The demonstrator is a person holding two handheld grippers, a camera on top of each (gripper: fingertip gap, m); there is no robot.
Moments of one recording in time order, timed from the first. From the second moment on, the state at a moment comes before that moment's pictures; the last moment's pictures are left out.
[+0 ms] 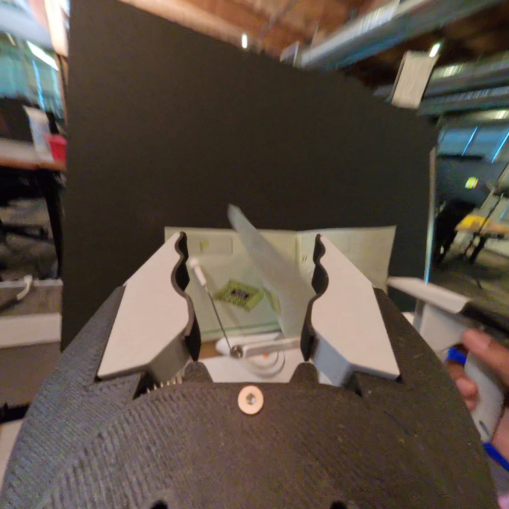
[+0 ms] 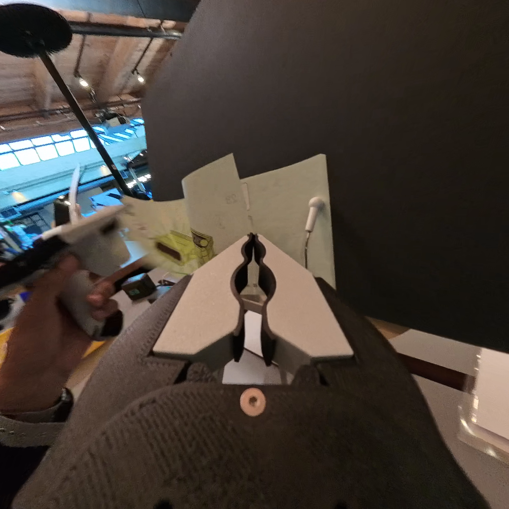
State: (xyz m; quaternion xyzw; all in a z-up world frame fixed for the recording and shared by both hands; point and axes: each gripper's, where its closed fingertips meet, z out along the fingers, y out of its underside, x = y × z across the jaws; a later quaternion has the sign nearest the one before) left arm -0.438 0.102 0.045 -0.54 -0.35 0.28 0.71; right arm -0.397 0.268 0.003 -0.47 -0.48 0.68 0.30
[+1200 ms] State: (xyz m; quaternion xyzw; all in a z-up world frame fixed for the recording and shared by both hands) left arm -0.413 0.223 -0.031 -0.67 -0.29 0.29 0.62; right arm -0.402 0.296 -0.023 -0.52 -0.52 0.58 0.35
